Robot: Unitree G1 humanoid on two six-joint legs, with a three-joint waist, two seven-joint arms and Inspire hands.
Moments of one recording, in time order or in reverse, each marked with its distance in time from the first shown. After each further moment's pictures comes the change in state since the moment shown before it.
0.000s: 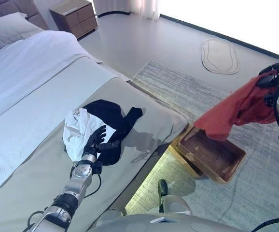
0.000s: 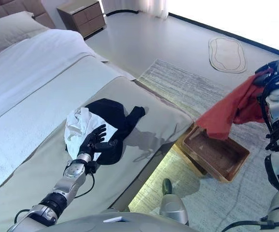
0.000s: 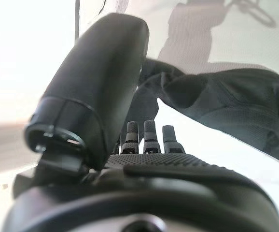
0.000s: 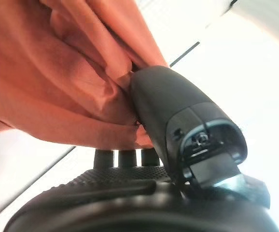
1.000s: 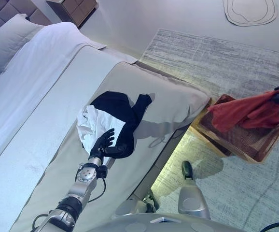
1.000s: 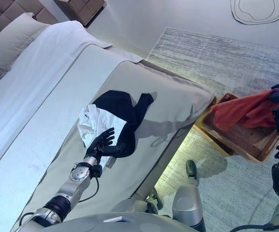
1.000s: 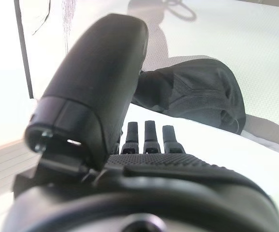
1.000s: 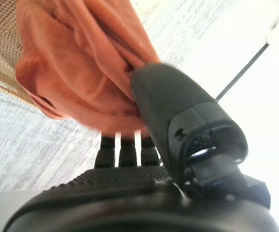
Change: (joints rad) left arm 0.017 -0.037 -0.018 -0.009 -0.001 -0.016 -0.055; right arm 0.114 -0.051 -0.171 0.075 -0.039 -0.015 0.009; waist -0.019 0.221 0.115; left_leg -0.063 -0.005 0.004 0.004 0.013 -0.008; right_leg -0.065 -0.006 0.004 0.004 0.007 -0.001
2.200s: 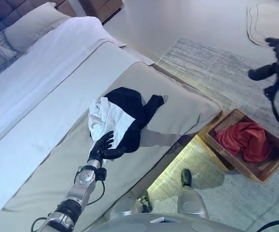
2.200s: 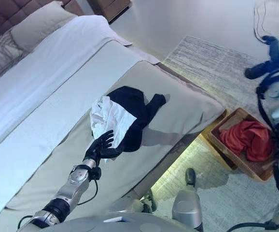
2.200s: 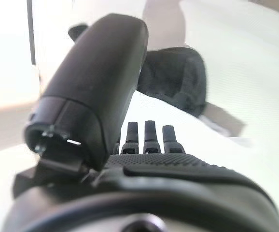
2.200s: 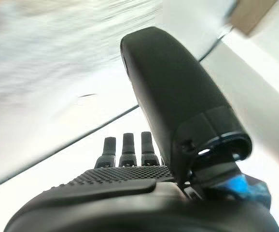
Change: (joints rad) left arm 0.055 0.002 0.024 0.013 0.011 0.012 -0.006; right arm -0.102 0.090 0.254 -0.362 -0.188 -0.022 -0.060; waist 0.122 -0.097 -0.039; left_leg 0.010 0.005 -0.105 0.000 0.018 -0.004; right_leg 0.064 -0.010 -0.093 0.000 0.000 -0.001
